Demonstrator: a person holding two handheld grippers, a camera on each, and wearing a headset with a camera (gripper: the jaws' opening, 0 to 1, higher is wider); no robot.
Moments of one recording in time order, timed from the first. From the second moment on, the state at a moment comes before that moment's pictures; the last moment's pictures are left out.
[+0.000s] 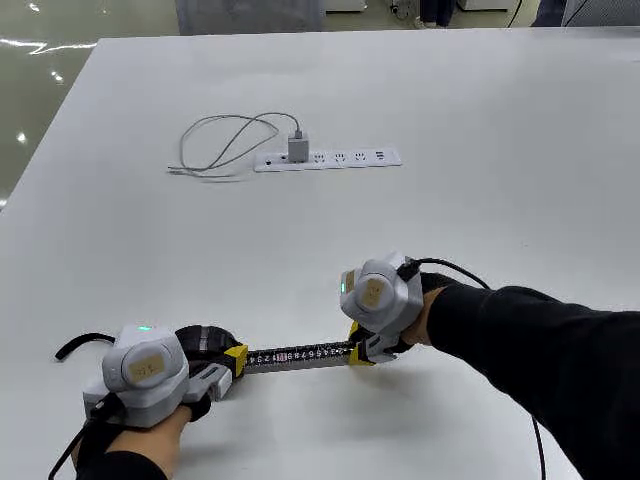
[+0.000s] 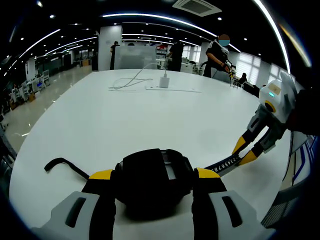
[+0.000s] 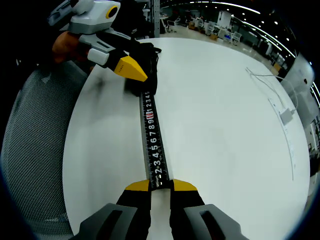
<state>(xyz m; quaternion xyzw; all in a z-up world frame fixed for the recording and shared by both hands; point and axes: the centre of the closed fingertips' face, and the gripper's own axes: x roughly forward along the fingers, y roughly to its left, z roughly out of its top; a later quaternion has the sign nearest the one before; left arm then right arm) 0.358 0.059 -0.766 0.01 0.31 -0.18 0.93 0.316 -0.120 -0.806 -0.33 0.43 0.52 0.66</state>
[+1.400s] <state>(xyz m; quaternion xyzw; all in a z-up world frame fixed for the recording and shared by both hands) 0.356 0.057 -0.766 0.01 0.31 -0.18 0.93 0.317 -0.106 -0.807 -0.32 0.42 0.53 0.66</state>
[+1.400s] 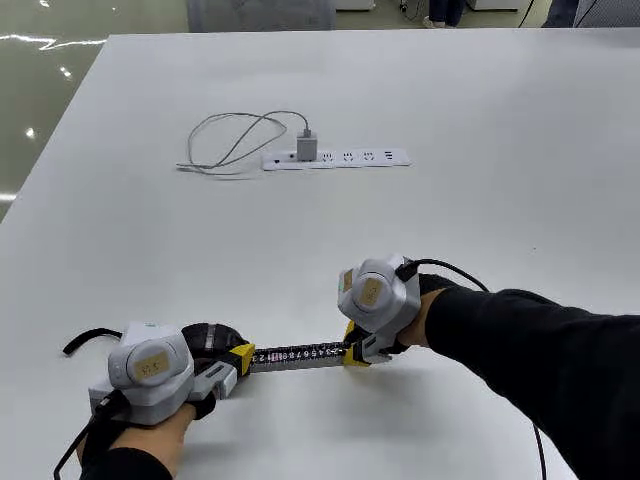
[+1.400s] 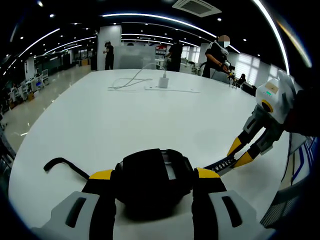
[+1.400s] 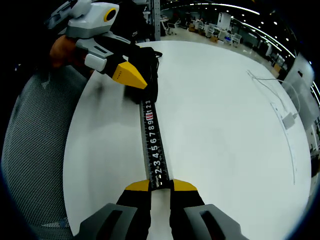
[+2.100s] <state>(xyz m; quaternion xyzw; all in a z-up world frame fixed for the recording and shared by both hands) 0.357 0.058 -0.766 0.01 0.31 -0.18 0.93 0.319 -0.094 -0.806 -0.31 0.43 0.53 0.67</state>
